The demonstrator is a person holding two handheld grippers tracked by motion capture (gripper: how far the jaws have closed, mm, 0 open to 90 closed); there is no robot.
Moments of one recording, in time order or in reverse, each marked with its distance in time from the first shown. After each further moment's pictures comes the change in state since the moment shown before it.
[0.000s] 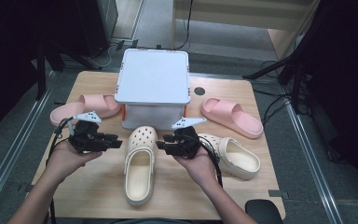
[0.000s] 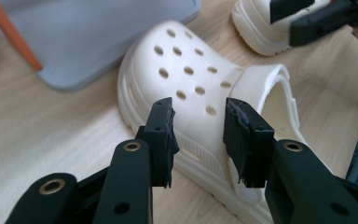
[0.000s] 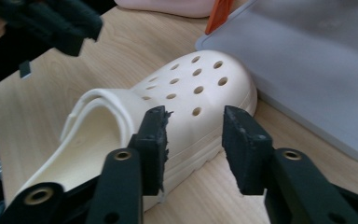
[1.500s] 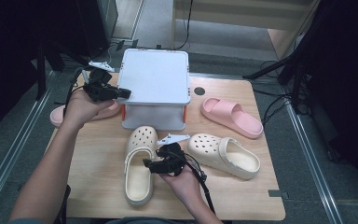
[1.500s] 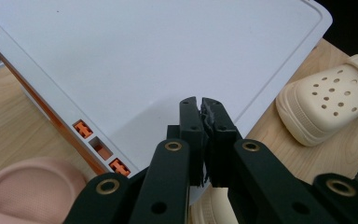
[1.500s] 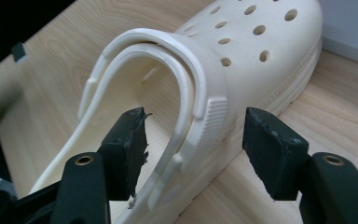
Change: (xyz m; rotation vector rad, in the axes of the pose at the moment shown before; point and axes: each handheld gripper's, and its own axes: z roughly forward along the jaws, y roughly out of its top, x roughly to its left) left arm 0.052 0.116 0.007 -0.088 0.081 0.051; right arm 0.040 -0.029 0.035 0.077 -0.039 0.084
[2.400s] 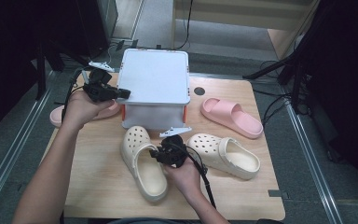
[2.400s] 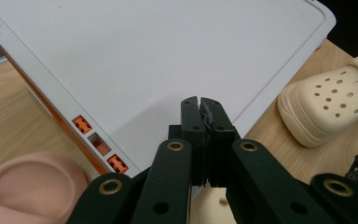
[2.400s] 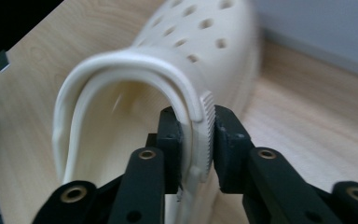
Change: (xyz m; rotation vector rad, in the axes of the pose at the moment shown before) left arm -0.003 0.001 -0.001 0.014 0.020 -0.020; right arm -0.020 0.013 0.003 0.015 -0.016 0.035
